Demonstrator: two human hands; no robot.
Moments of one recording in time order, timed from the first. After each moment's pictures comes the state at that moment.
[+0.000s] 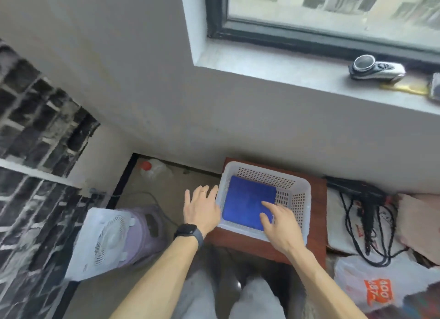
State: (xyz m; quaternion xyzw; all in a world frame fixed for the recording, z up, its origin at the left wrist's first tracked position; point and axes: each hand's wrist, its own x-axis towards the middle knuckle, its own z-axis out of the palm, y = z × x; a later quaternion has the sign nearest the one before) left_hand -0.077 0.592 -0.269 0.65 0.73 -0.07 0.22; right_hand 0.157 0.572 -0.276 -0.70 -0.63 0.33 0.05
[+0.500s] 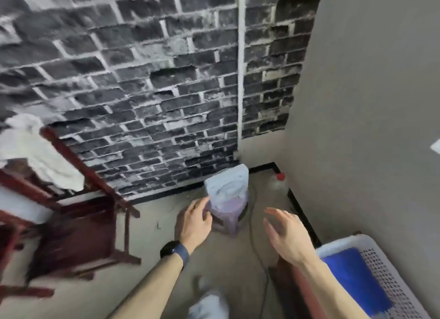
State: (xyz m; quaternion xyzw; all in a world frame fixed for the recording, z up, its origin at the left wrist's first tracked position) left_hand -0.186 0.254 -0.174 0.16 0.94 0.27 0.10; right_hand -0.040 0.474 -0.135 -0.21 -0.92 0.33 0.01
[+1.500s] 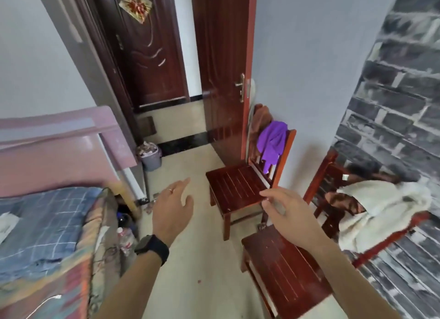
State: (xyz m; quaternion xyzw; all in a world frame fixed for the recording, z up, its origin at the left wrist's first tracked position) left_hand -0.172 -0.450 -0.051 -0.49 0.82 0.16 -0.26; right_hand -0.406 -0.260 -0.017 0.53 -0.77 0.34 -0.11
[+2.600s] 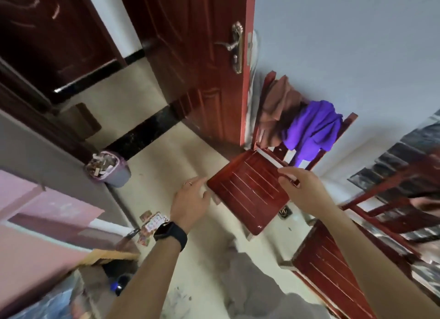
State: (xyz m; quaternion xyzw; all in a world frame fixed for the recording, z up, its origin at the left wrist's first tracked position) left_hand -0.353 -0.915 -0.147 -0.33 0.90 0.27 0.00; right_hand -0.542 -0.681 -0.132 0.26 -0.90 0.31 -0.15
